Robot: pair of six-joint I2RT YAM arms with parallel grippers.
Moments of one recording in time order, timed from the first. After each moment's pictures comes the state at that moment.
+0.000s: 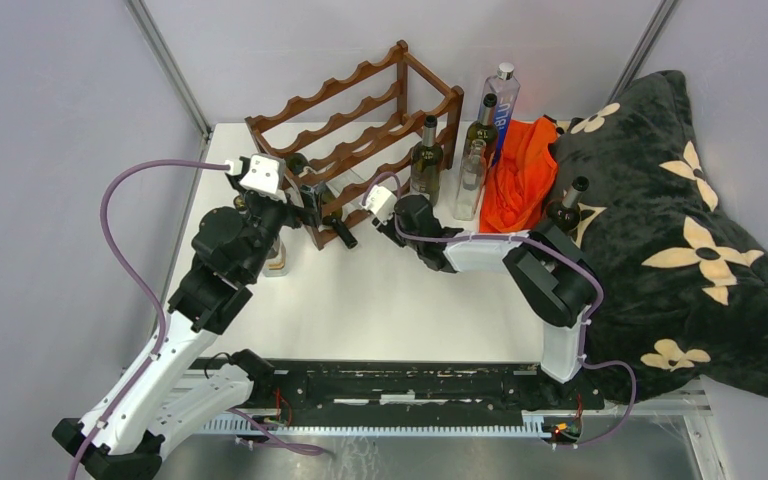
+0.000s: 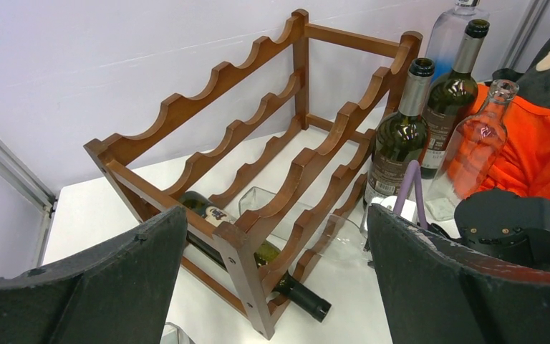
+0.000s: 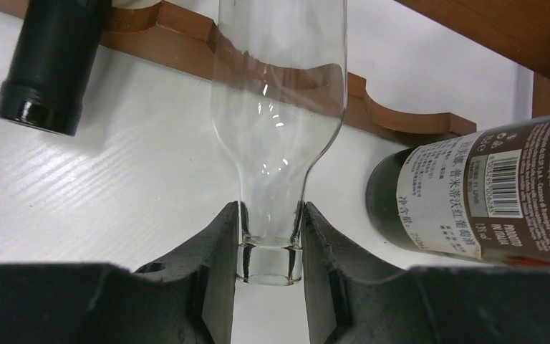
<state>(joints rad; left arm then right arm) -0.57 0.77 0.94 -0.09 -0.28 0.09 0.77 1.91 1.07 0.32 0.14 -0.37</state>
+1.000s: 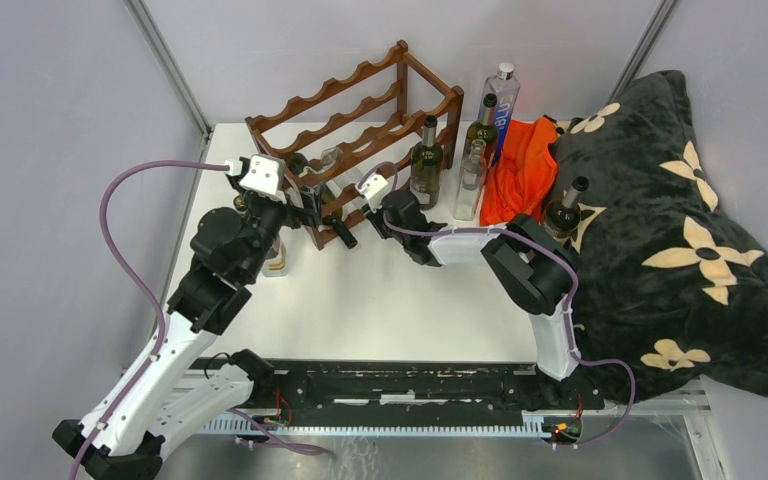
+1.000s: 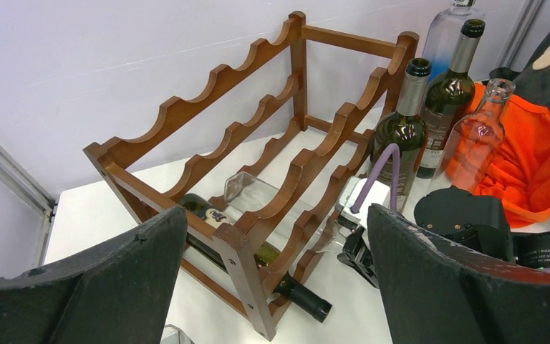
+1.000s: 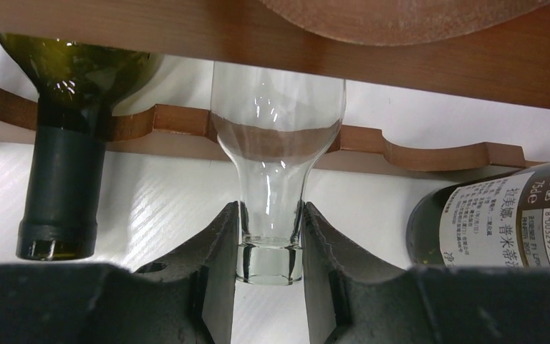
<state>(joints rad) -0.56 0.77 0.94 -0.09 -0.26 0.10 0.79 2.04 1.19 0.40 0.20 -0.15</state>
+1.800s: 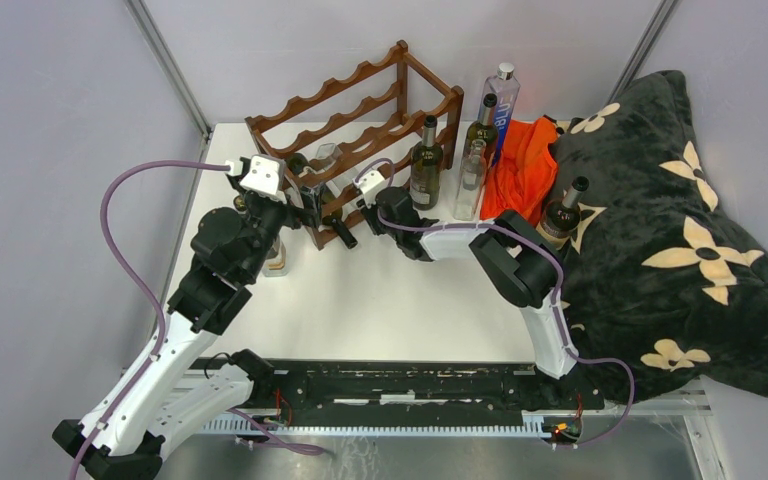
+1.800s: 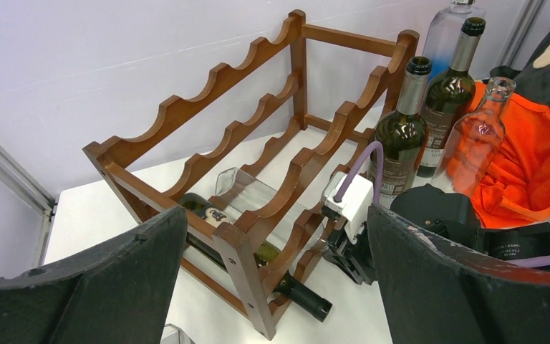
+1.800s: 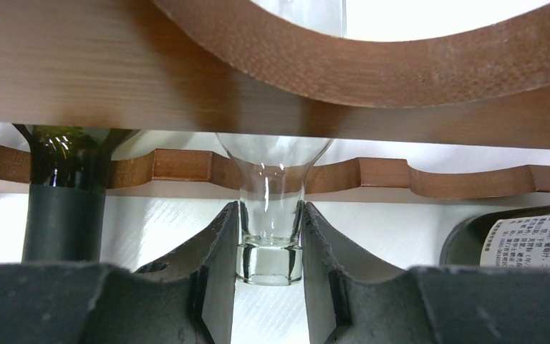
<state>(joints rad) -0.56 0.77 0.94 -0.09 -0.26 0.10 0.78 2.14 1.29 0.41 0.19 -0.08</state>
